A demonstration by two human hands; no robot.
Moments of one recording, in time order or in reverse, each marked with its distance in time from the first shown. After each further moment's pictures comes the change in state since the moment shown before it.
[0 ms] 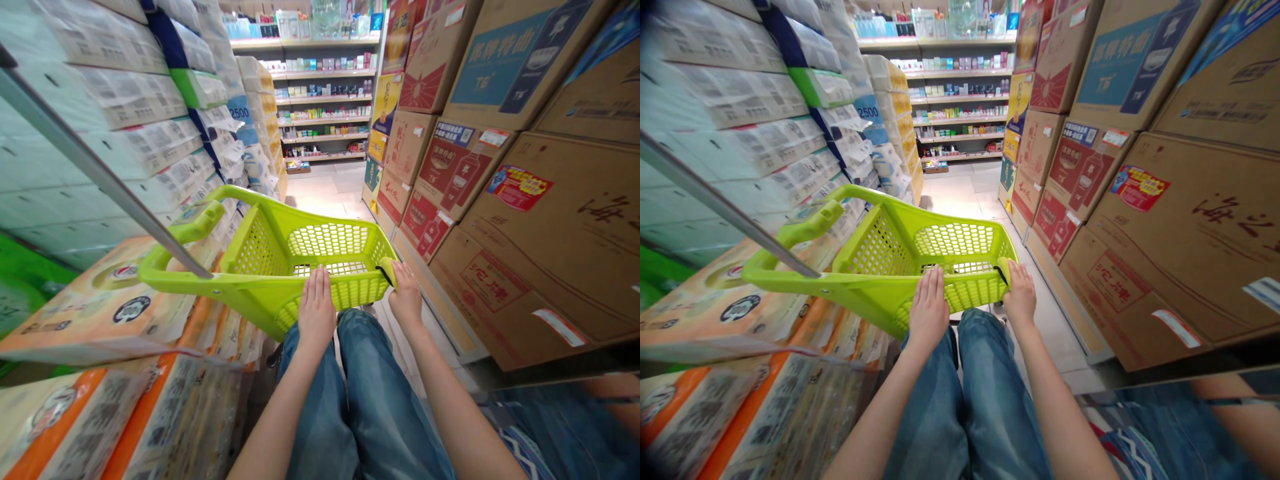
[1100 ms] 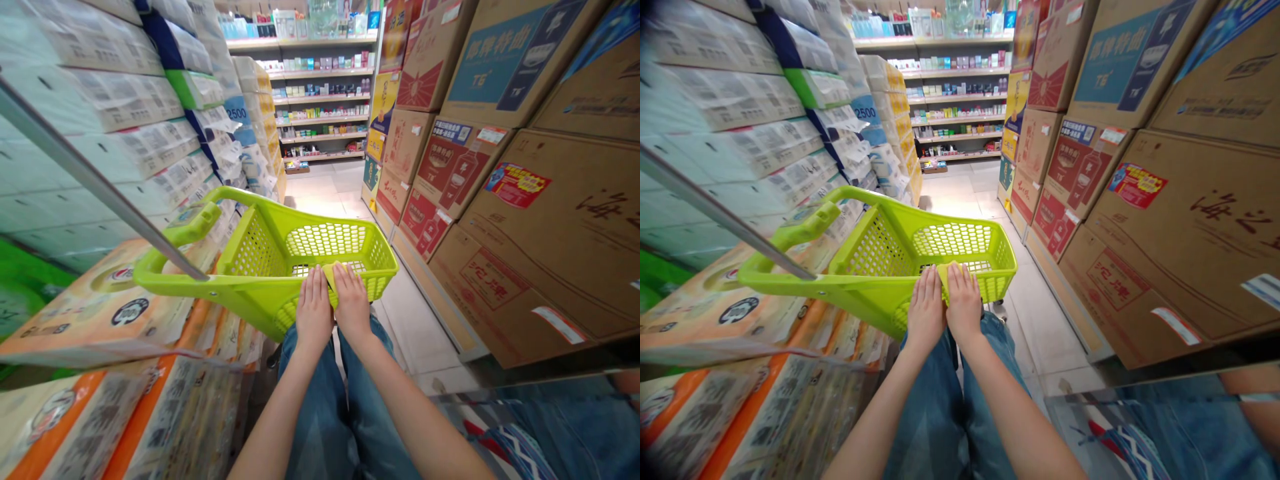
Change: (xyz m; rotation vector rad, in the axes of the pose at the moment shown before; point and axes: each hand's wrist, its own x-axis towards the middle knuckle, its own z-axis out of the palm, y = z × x) left_hand 0.000 0.000 0.001 0.042 0.005 -0.018; right_hand -0.023 -0.113 0.026 -0.012 -0.148 -0.205
